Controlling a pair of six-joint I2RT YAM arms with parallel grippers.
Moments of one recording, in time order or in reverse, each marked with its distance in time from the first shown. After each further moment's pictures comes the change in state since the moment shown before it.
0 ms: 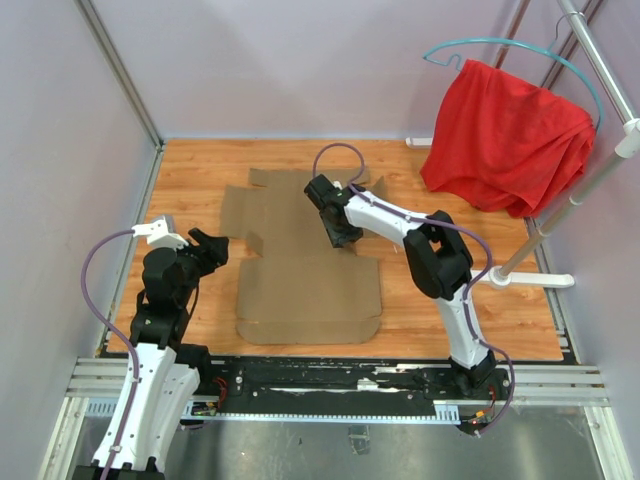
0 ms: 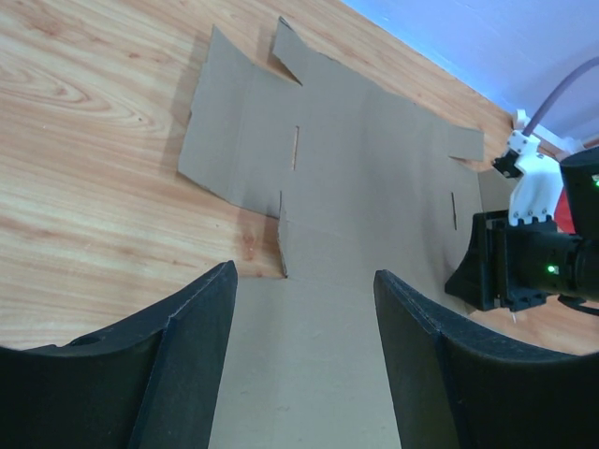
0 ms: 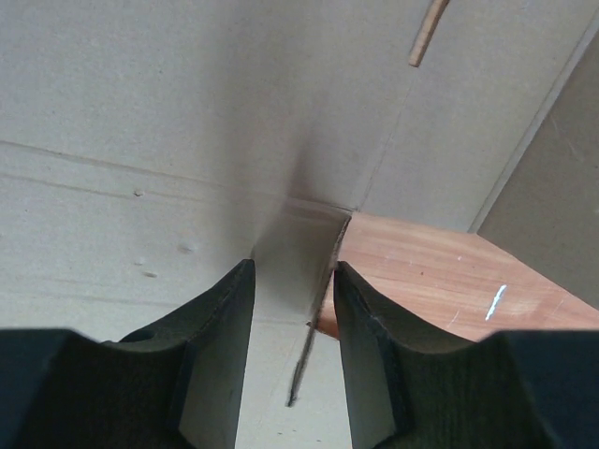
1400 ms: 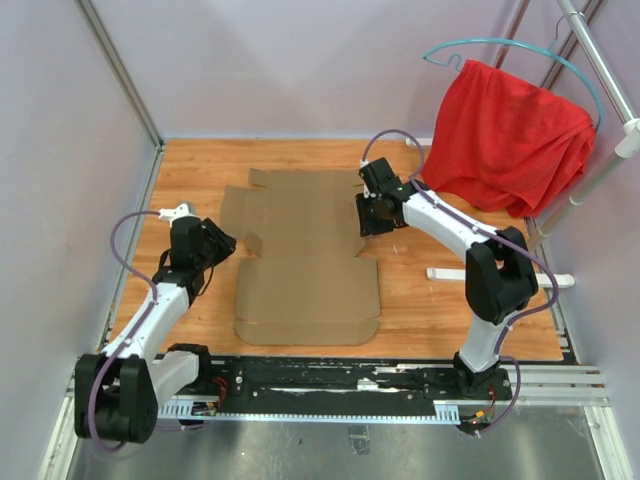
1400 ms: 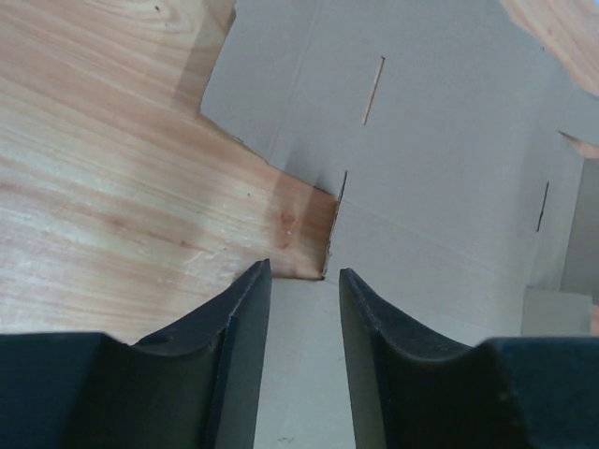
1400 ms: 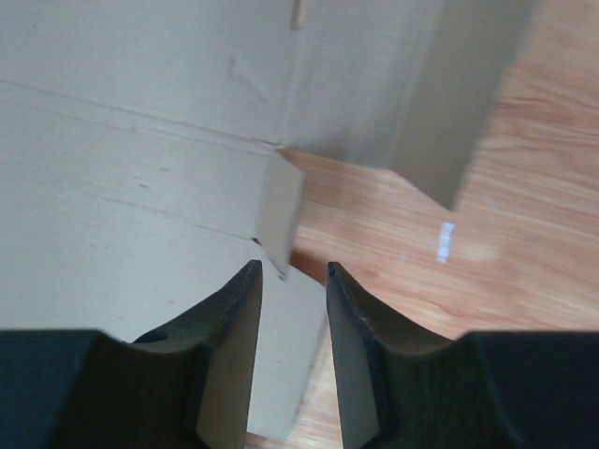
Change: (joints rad) left arm 0.000 0.483 0.029 0.168 -0.014 -0.114; right arm -0.190 -0.404 -0.323 0.161 -0.251 0.003
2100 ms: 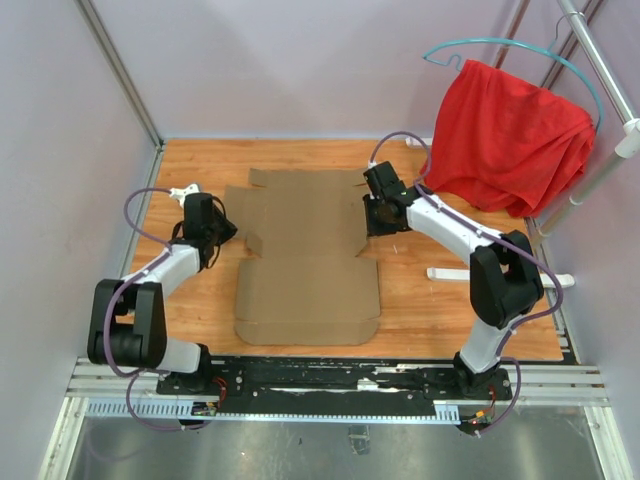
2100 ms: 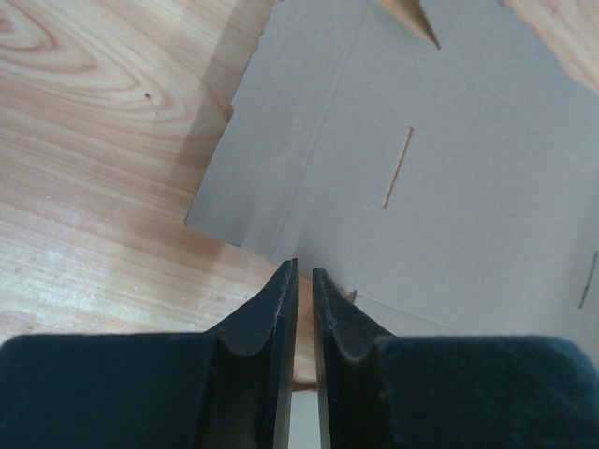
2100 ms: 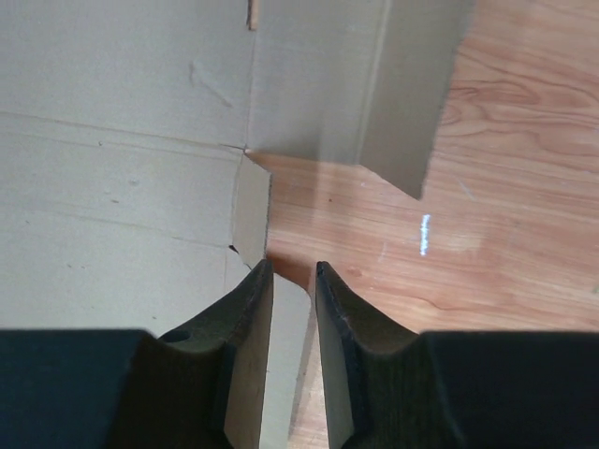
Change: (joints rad) left arm 0.000 0.407 0.192 0.145 -0.059 0.026; right arm -0.006 0.017 -0.058 0.056 0.028 0.051
